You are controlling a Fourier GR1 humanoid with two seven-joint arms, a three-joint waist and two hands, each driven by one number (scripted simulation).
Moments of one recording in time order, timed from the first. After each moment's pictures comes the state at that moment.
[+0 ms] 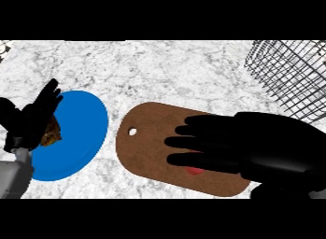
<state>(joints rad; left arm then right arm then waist) -0.20 0.40 -0.02 -1.37 0.23 0.07 0.17 -0.56 -0.42 0.30 -2.00 0.35 0.94 -0.08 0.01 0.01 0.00</state>
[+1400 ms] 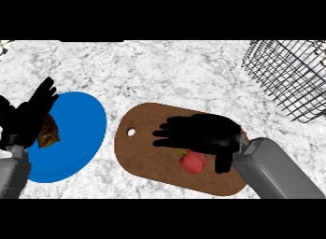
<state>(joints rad) -0.22 0.35 0.08 -1.34 0.16 -0.01 0.19 -0.50 -0.27 0.50 -1.49 0.92 0.57 -0.53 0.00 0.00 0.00</state>
